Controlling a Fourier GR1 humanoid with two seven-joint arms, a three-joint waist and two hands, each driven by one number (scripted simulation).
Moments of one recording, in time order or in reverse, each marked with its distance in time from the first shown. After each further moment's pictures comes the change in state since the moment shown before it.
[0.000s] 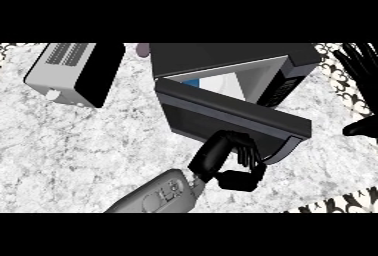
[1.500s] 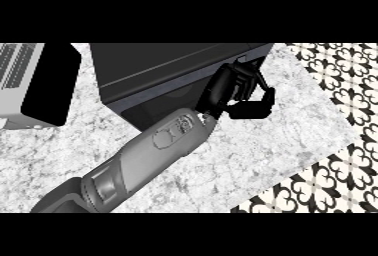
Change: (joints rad) left arm -0.420 0.001 0.137 0.293 0.308 0.109 -0.106; right arm -0.192 -0.073 0.007 -0.101 -0.249 0.126 0.230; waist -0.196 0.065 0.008
